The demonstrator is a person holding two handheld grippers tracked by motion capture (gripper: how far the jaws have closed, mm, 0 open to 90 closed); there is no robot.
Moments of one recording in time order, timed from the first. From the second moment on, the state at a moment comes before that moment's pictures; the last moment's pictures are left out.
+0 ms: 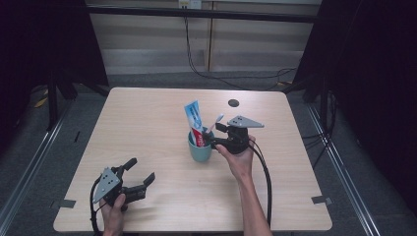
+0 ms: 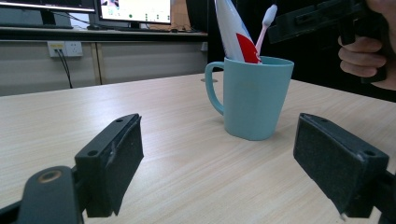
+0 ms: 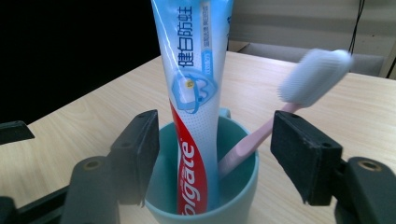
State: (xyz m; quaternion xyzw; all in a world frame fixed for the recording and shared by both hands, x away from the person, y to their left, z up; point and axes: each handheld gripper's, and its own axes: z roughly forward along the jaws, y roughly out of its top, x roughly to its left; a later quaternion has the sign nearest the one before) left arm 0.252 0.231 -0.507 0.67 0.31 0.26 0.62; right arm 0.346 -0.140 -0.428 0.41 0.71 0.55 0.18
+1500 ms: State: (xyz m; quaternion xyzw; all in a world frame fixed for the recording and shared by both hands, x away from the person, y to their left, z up) left arm 0.252 0.230 -0.507 0.67 0.31 0.26 0.62; right arm 0.259 -0.237 -0.480 0.51 0.64 0.51 0.27
